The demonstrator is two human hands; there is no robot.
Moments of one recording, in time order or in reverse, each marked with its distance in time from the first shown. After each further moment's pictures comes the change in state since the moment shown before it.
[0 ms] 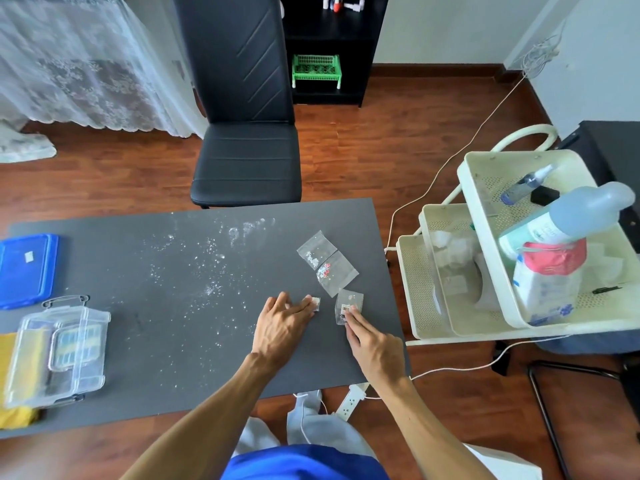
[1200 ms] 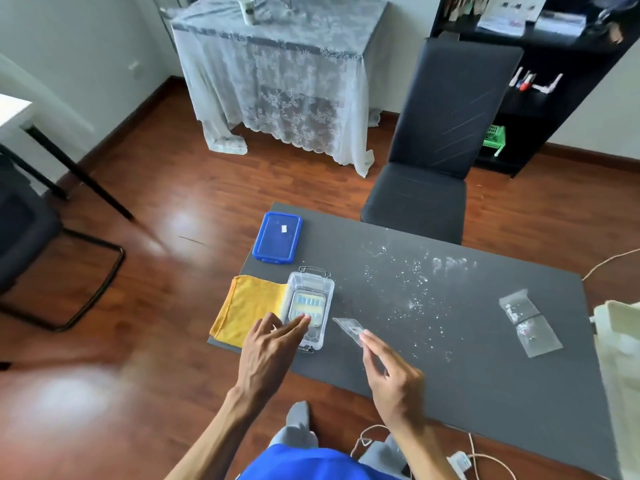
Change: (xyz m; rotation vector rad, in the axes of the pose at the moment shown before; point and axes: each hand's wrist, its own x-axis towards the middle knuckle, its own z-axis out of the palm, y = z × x) left_hand -0.247 -0.234 -0.192 0.068 0.236 -0.379; right_hand 0.008 -0.342 0.034 0.584 0.123 -0.233
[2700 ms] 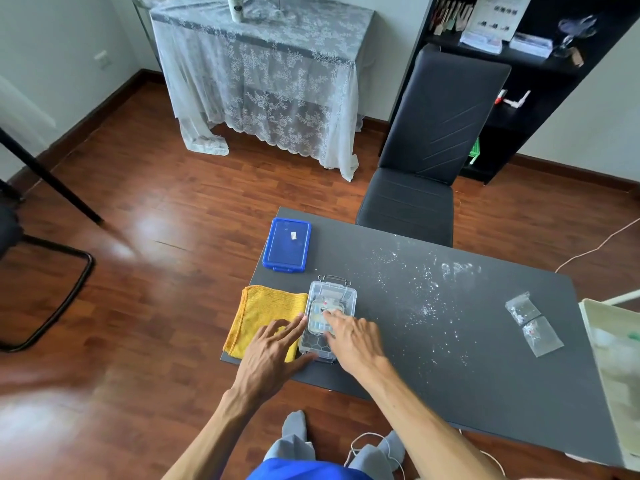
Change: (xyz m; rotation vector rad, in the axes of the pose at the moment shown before) left_hand -0.010 -0.074 0.005 -0.173 -0.370 -0.092; right_hand 0.080 -0.058 0.110 -0.625 -0.797 0.038
